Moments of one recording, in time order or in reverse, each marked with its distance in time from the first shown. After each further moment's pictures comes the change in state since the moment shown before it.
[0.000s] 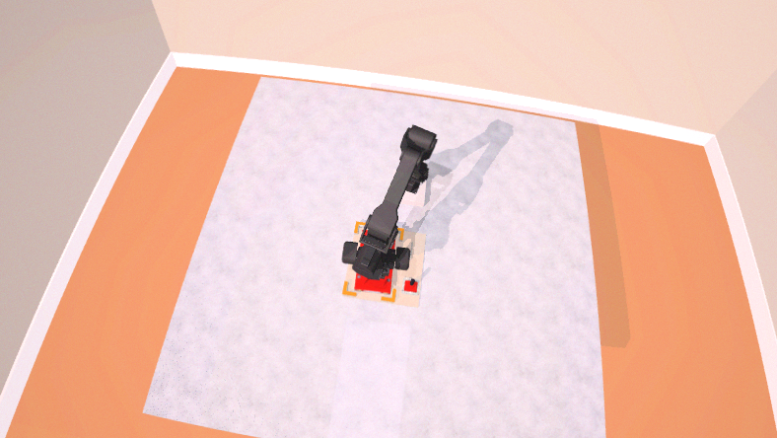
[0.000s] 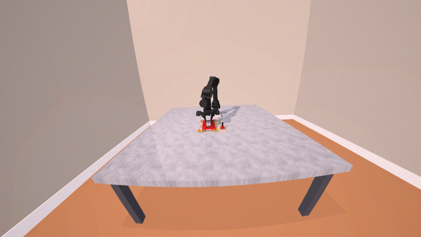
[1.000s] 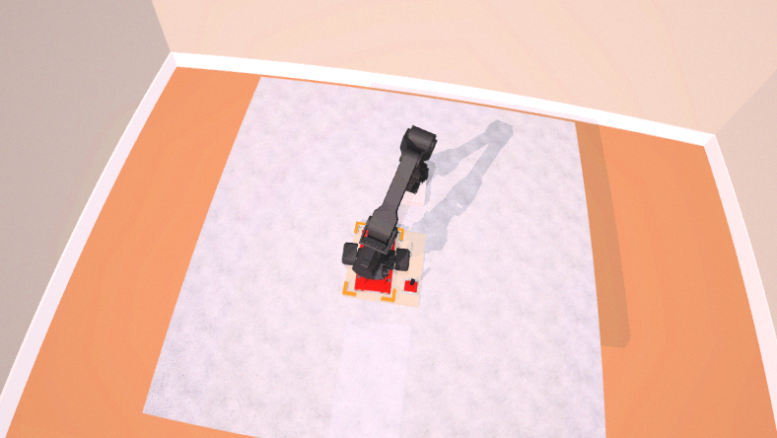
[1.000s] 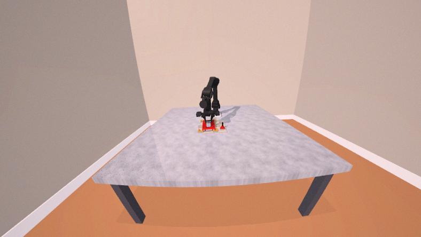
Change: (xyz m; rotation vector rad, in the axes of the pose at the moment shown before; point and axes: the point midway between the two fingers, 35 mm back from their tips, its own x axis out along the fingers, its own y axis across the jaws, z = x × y) arm 0.006 0.000 0.000 0.001 0.000 0.000
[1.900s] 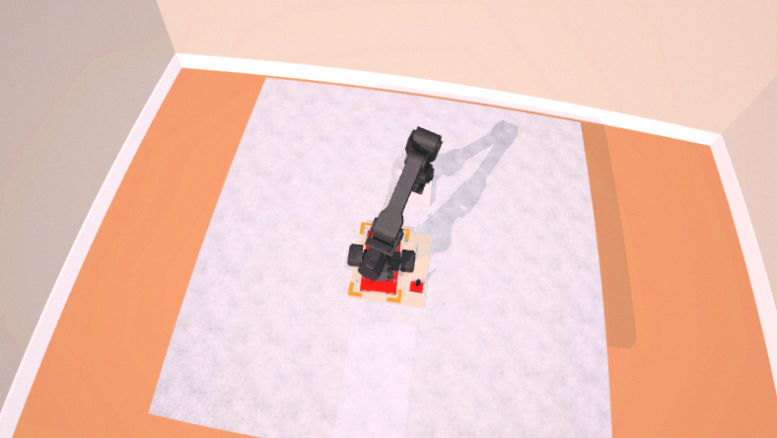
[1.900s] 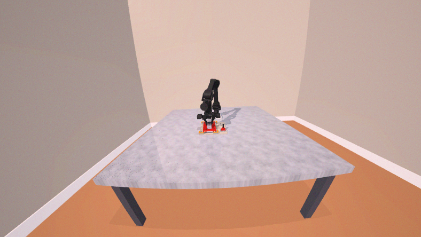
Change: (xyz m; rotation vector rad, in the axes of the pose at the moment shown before) arm 0.005 0.000 0.000 0.000 0.000 0.000
